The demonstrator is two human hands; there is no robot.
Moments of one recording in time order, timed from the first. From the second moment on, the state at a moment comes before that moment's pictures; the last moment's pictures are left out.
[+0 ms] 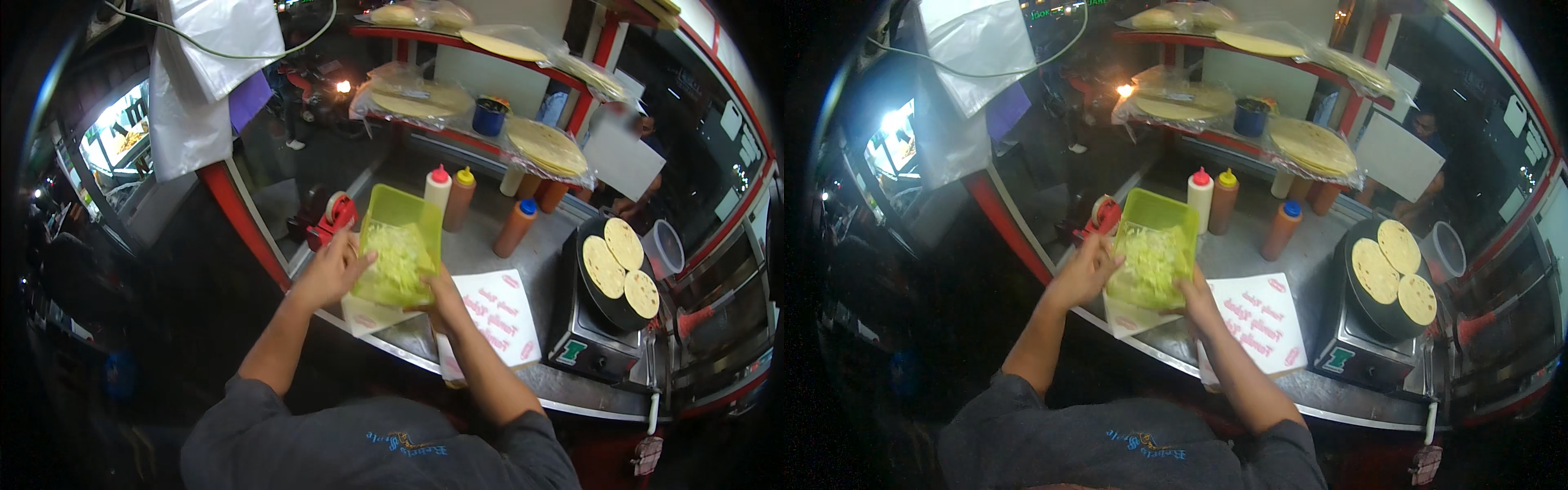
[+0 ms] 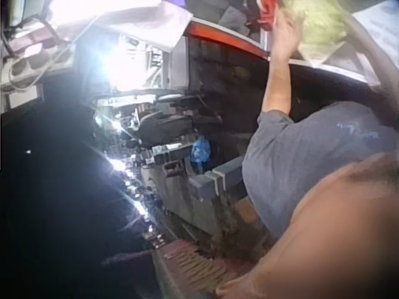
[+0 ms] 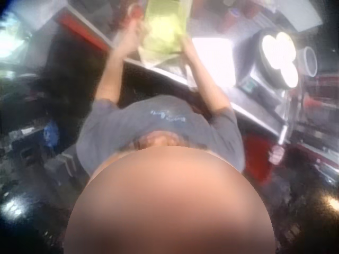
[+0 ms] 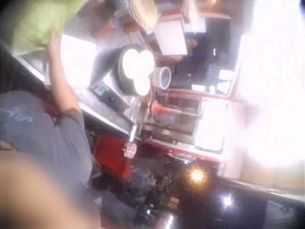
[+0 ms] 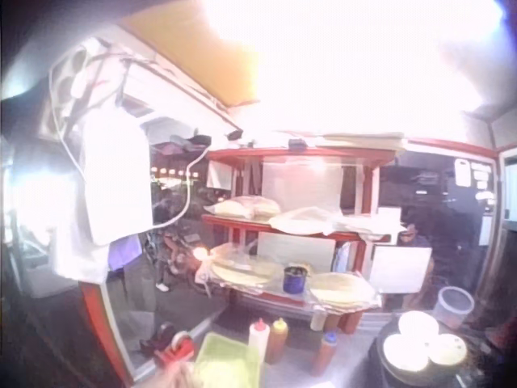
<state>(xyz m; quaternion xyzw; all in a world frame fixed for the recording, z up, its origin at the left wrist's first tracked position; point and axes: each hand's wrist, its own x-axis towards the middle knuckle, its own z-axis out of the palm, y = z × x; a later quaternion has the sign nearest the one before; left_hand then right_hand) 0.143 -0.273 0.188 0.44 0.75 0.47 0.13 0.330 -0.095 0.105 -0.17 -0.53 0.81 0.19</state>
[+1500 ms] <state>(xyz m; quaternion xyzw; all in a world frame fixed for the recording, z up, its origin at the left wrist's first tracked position) 0.250 -0.354 0.089 0.06 0.28 0.61 0.74 0.344 -0.205 0.130 -0.15 -0.91 0.22 0.31</state>
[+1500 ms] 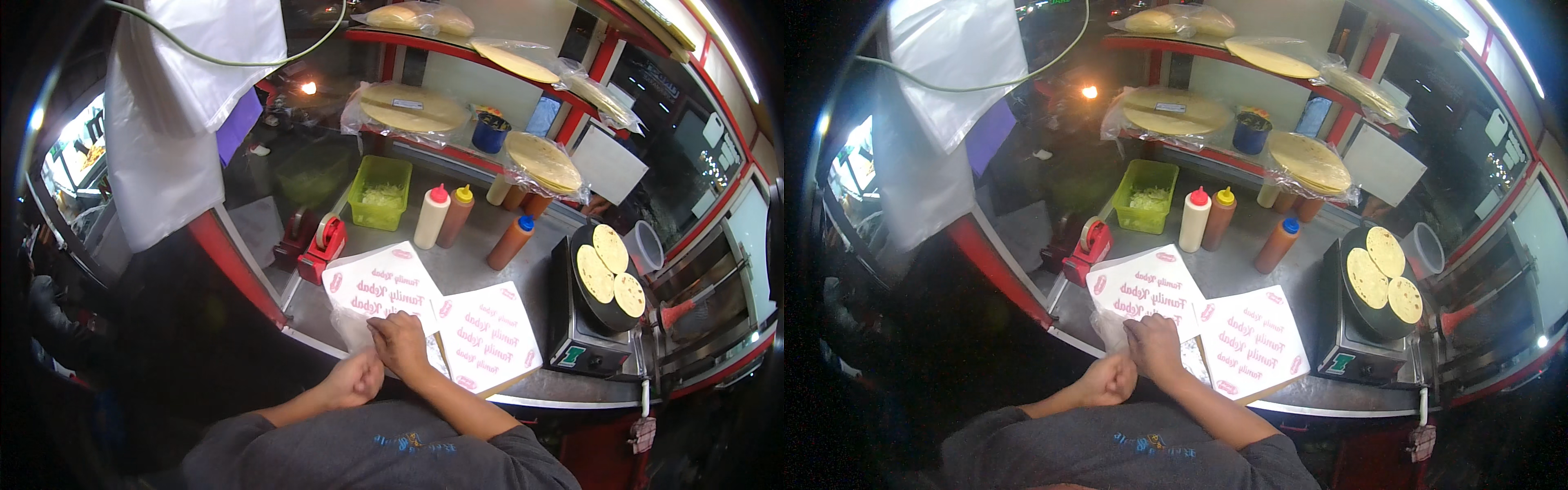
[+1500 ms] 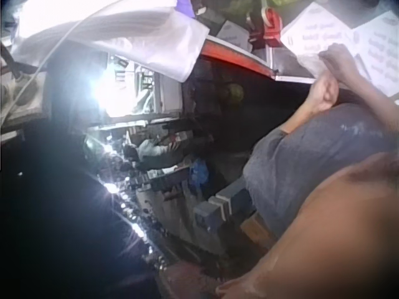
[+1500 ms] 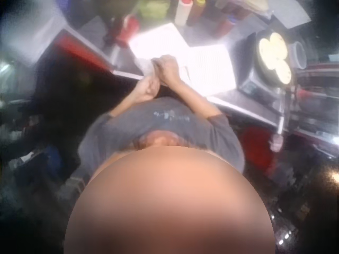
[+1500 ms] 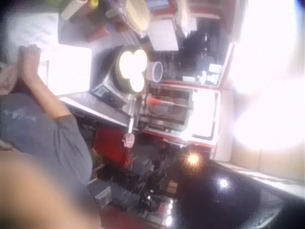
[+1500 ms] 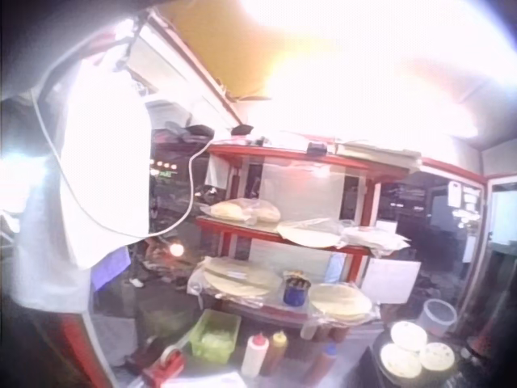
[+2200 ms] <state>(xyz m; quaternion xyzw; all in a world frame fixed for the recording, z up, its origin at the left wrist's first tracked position) 0.197 -0.153 0.191 0.21 -0.20 0.78 0.55 0.335 -0.162 0.231 -0.04 -0.82 0.10 0.56</state>
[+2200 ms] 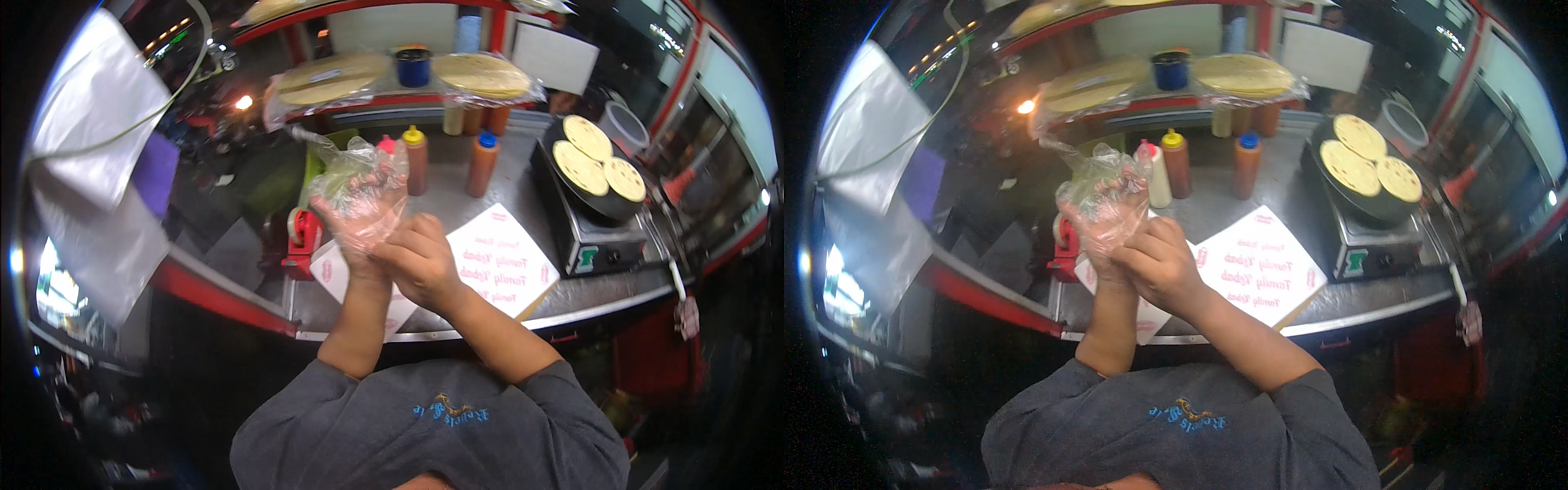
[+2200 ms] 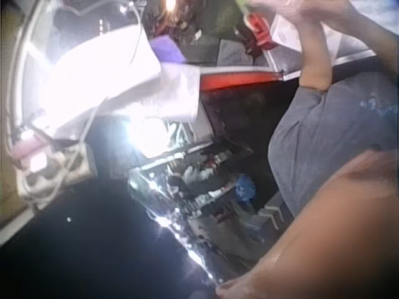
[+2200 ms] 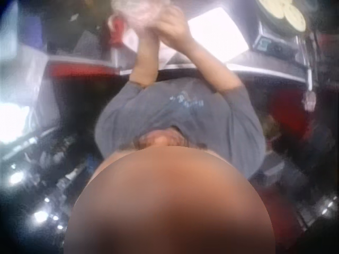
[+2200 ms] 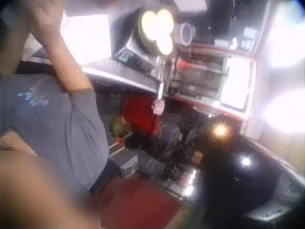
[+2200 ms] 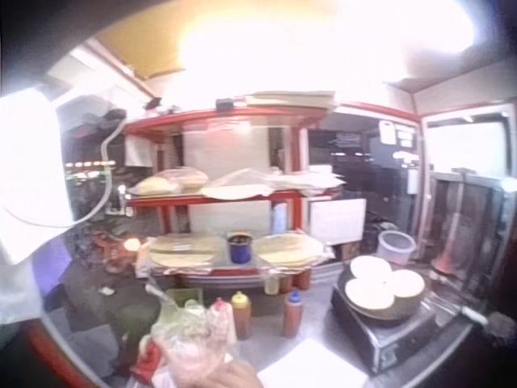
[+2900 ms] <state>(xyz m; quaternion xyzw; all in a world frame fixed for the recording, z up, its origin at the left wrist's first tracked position) 0.291 -0.139 0.174 0.29 0.14 0.81 0.49 0.451 -0.172 0.127 0.02 -0.84 0.27 0.46</state>
